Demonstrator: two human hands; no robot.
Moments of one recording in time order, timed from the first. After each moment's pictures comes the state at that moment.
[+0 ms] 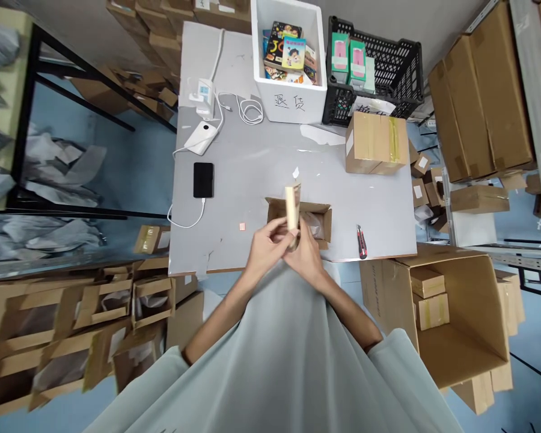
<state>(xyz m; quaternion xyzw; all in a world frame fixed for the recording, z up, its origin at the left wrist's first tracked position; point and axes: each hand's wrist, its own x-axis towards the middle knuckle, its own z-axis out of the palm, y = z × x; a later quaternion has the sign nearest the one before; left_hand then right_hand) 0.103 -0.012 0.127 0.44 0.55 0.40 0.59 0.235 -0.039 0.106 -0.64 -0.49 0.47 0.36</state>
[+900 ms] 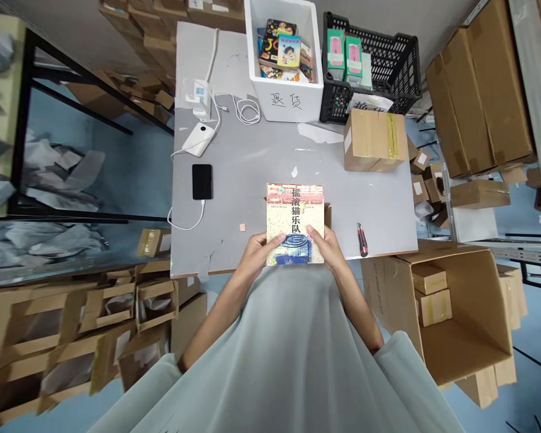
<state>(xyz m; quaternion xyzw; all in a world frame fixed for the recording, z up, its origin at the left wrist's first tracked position) 0.078 -0.021 0.101 0.25 0.54 0.36 0.72 0.280 -0.038 0.109 -0.58 -0.29 0.63 0.42</state>
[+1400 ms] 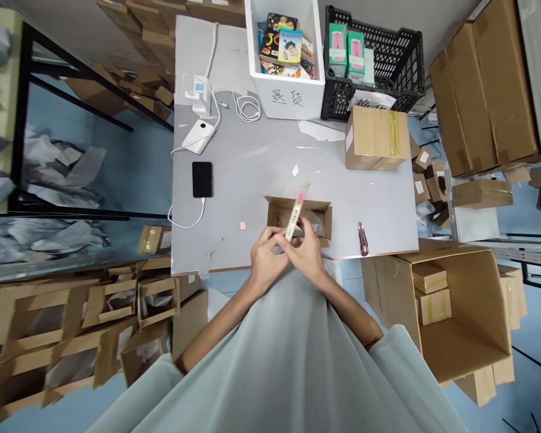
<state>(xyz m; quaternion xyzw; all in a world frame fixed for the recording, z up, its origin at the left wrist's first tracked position) 0.095 -0.045 0.098 0.61 0.59 0.37 0.38 0.229 -0.044 0.109 -0.62 -0.42 0.50 0.43</state>
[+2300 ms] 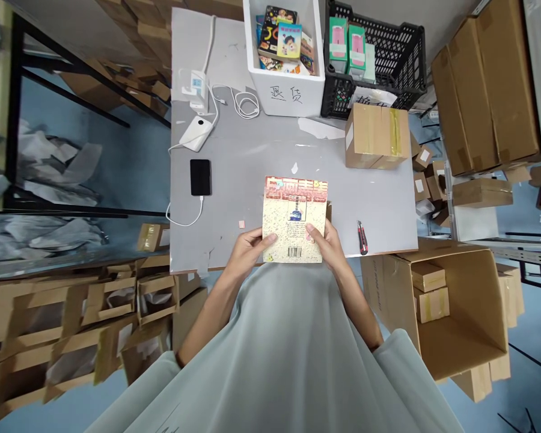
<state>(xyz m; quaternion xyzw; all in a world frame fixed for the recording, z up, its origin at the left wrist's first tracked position) 0.060 -0.016 0.121 0.36 0.51 0.37 0.68 0.282 -0.036 0.122 -0.60 -0.36 0.58 0.42</state>
